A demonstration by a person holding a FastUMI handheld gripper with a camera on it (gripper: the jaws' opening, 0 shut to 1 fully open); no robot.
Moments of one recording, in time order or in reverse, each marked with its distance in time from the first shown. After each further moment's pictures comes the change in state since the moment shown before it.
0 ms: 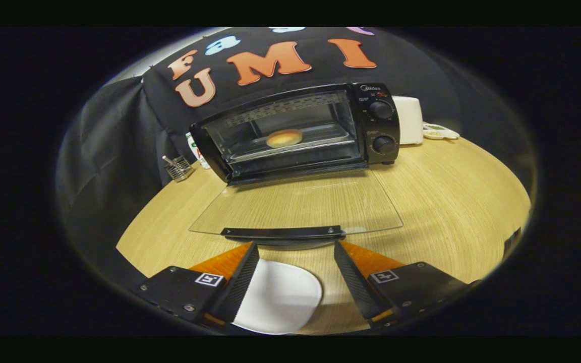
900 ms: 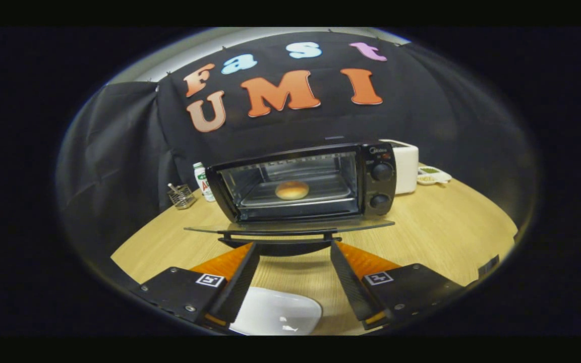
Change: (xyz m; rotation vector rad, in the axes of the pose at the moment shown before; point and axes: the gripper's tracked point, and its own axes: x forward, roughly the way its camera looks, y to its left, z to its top) arm -0.028 0.012 0.092 -0.097 -0.287 -0.074
